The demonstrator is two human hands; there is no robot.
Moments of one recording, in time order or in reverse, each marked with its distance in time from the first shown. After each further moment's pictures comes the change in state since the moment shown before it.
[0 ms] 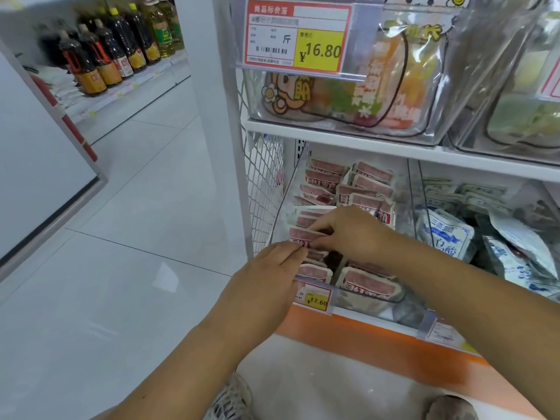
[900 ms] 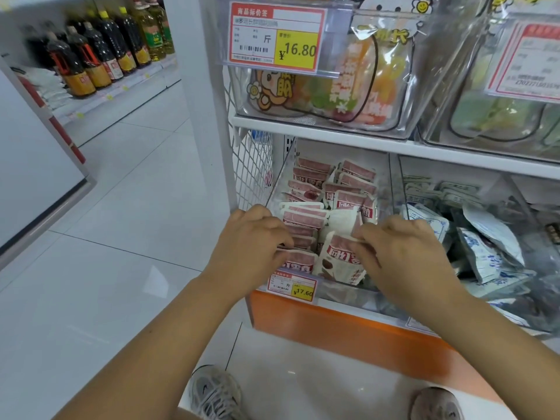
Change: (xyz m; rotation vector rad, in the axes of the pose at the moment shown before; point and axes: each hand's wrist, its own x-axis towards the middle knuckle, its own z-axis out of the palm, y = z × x) left_hand 0.031 -0.023 -0.002 0.162 0.232 0.135; right_hand -0.104 0.004 0.000 -0.439 0.594 0.005
